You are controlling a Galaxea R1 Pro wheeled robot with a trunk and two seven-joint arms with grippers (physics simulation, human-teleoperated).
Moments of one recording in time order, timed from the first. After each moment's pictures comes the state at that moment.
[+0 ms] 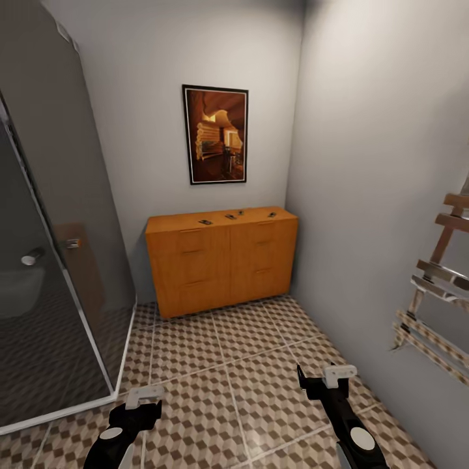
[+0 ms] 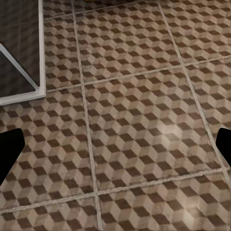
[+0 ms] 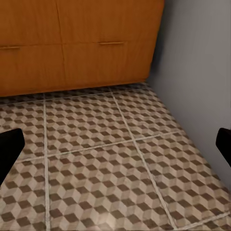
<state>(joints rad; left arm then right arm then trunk) -0.14 0.01 -0.03 -1.16 0.06 0.42 0.18 -0.14 -0.04 0.08 -1.19 0.01 0.01 -0.07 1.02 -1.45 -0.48</state>
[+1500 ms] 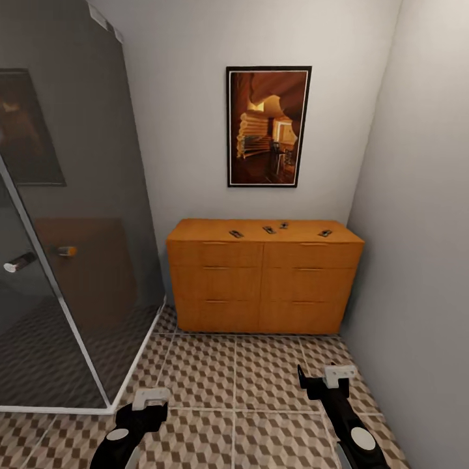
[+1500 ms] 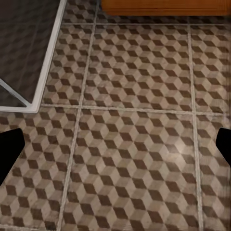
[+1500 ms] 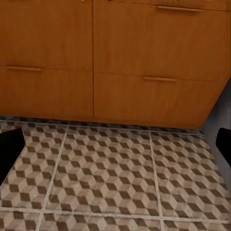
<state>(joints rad) -0.14 0.01 -0.08 -1.15 0.06 0.42 0.18 -0.14 -0.04 0.07 -1.19 0.00 0.01 -0.07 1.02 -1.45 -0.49</state>
